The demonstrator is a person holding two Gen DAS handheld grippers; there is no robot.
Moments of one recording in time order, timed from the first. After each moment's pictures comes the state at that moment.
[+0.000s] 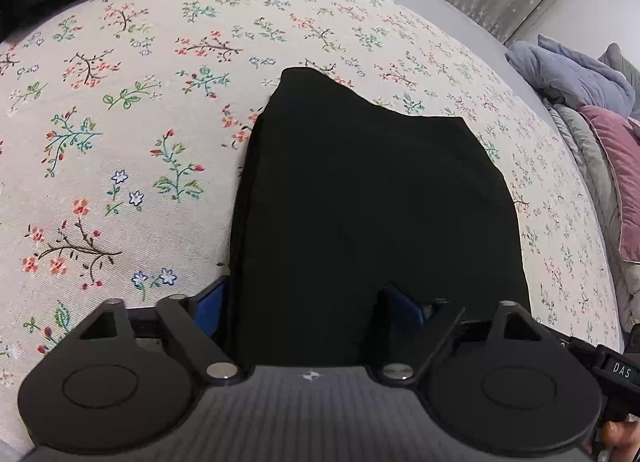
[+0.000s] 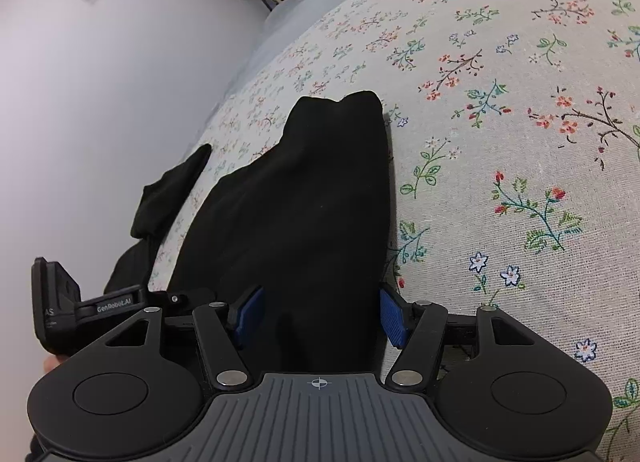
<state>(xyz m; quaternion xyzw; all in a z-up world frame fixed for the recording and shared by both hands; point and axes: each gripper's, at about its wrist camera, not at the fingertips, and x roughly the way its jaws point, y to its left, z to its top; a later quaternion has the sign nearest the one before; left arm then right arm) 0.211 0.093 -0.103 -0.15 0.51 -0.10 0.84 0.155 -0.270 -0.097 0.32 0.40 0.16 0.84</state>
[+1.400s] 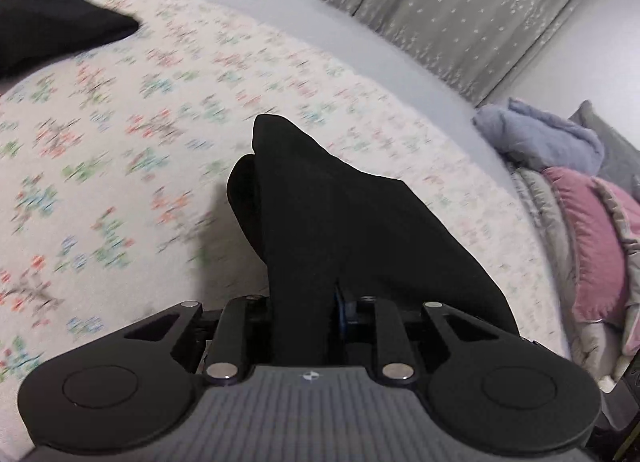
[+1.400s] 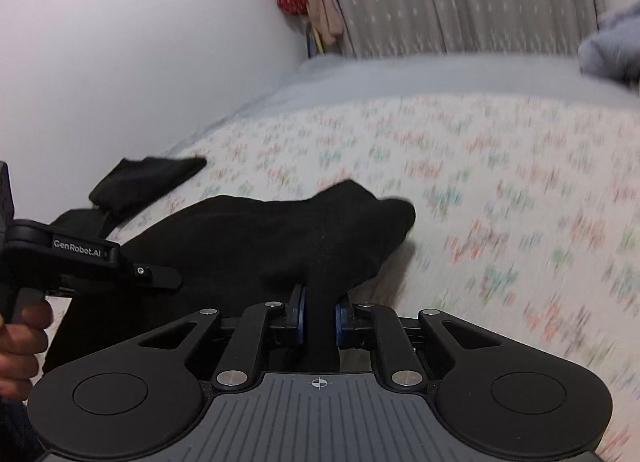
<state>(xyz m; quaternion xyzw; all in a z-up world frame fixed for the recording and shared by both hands) 0.218 0.056 -0.044 -0.21 0.42 -0.12 0.87 0.160 -0.236 -0.022 0.10 0.29 0.11 0.95</state>
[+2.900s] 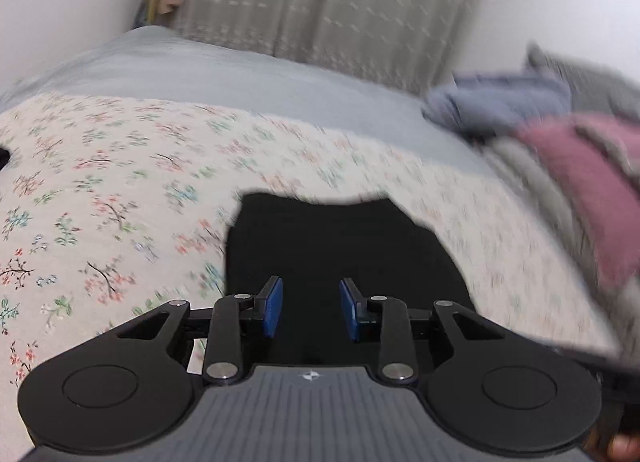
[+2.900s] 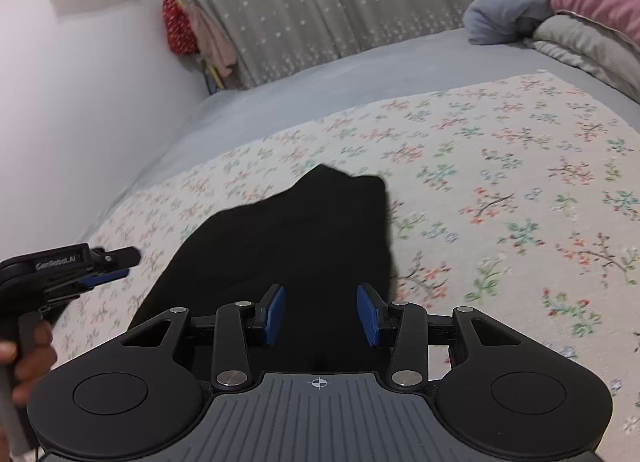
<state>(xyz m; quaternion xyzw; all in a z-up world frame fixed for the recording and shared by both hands) 0.283 -0.084 -0.051 -0.05 0.34 -0.17 0.92 0.230 -0.387 -0.040 0.20 0.32 0.01 0.93</state>
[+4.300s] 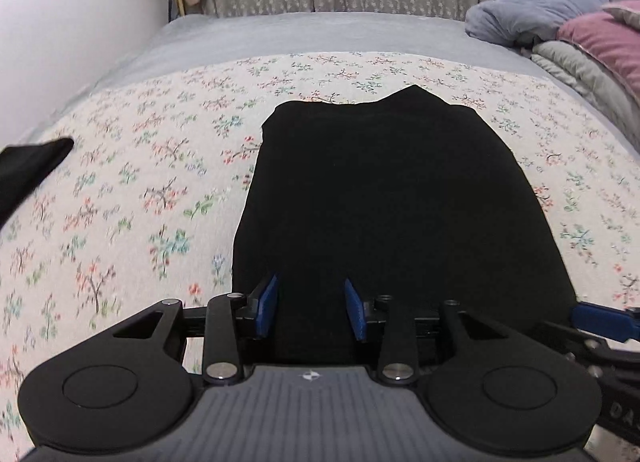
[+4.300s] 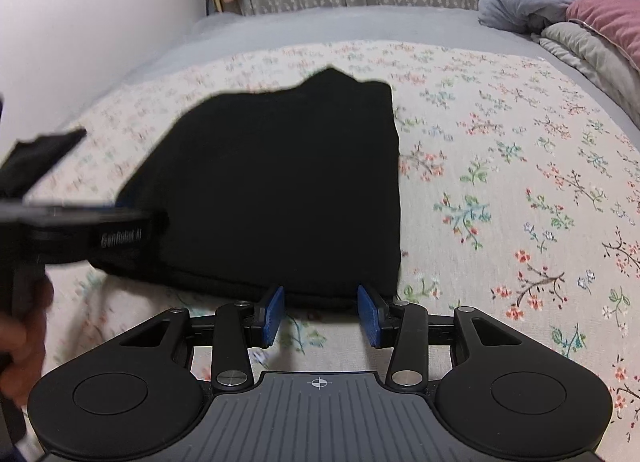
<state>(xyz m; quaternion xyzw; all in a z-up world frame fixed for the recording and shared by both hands) 0.232 -0.111 -0.085 0.07 0.39 -0.07 0.91 0.166 -0.335 -0.064 0.10 0.38 -0.01 0.92</state>
